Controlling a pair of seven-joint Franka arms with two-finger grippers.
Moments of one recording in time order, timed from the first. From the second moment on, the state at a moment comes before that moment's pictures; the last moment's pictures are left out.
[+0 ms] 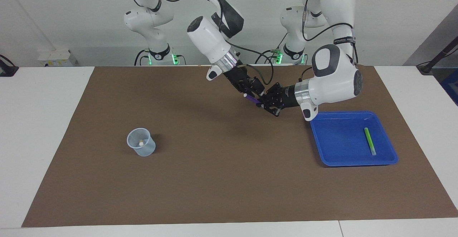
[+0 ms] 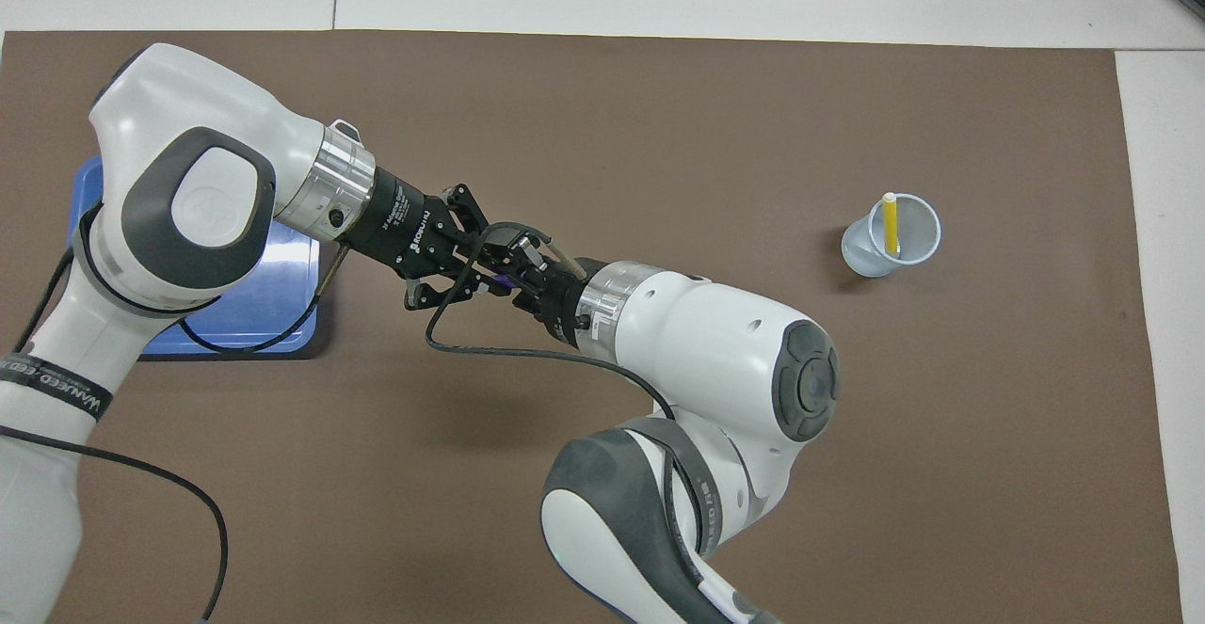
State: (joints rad) left arm -0.07 0.31 -0.25 -1.66 -0.76 1.74 -1.44; right arm 0.48 0.19 0.22 -1.91 0.66 2.75 0.94
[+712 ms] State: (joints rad) left arm -0.08 0.31 -0.25 -1.67 -0.76 1.75 -1.47; right arm 0.42 0.19 0.22 -1.91 0.66 2.68 0.77
